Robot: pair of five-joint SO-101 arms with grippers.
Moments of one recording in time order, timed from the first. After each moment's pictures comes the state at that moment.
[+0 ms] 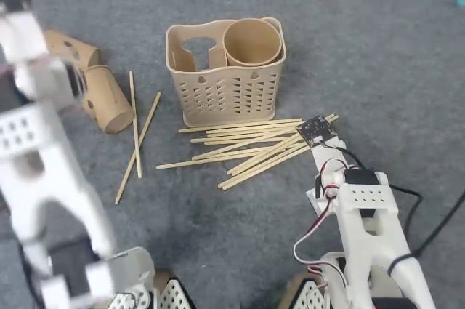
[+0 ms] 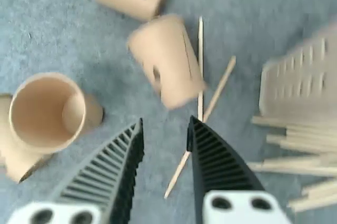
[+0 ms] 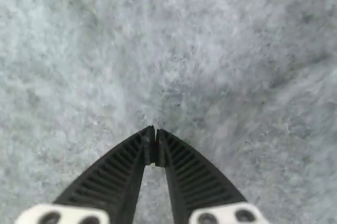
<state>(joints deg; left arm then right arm) -26.2 -7.3 -20.3 98.4 0.2 -4.7 -33.9 67.8 54.1 26.4</state>
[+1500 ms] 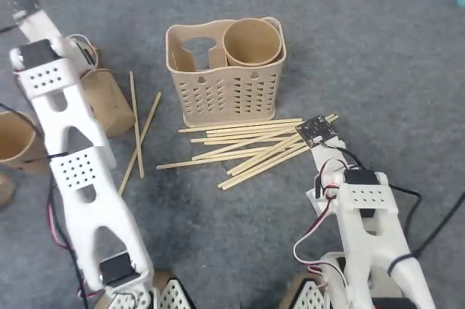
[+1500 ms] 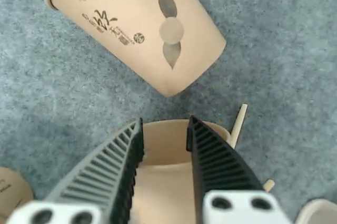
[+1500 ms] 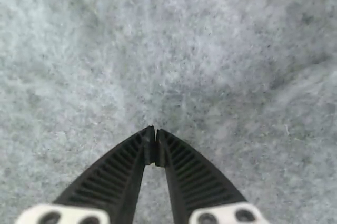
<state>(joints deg) -28.2 68.4 -88.6 98.2 16.6 -4.7 -33.9 67.8 54.1 26.6</state>
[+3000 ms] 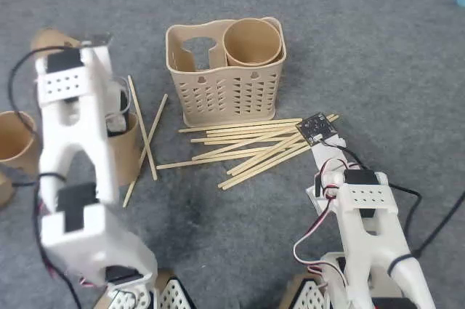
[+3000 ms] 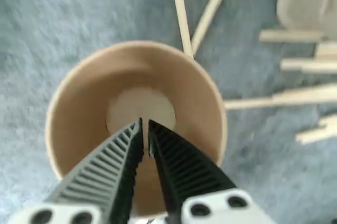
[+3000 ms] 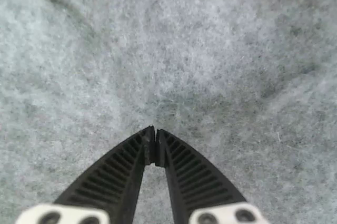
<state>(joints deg) -19.8 9.5 -1.4 98.7 -1.8 -4.7 -33.9 67.8 52.0 26.6</state>
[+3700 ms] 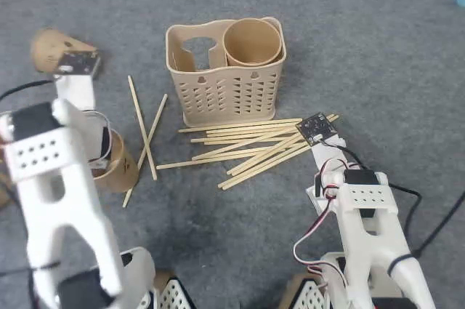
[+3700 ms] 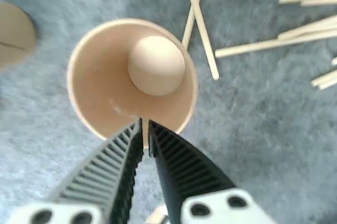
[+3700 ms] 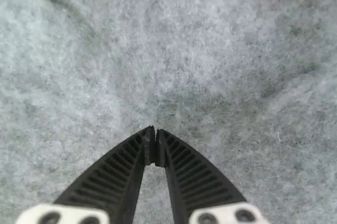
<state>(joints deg) -25.1 -26.2 18.3 98.7 -13.1 -4.7 -33.9 67.8 52.0 26.6</state>
